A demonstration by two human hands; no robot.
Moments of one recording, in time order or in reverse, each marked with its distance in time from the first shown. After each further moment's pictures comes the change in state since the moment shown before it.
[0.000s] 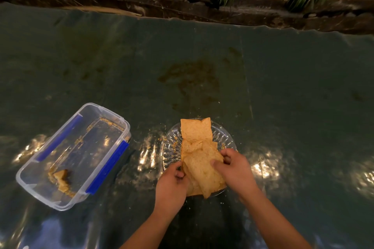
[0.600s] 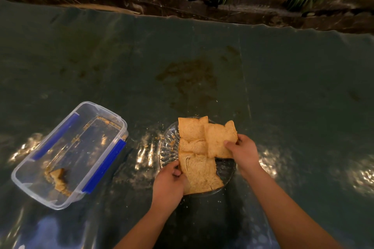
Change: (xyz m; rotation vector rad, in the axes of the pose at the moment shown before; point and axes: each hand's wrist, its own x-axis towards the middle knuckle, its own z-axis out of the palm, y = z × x) left_hand -0.001 0.010 -0.002 0.009 -0.016 -0.025; right_hand 0.061 0.016 -0.022 0.152 0.200 0.171
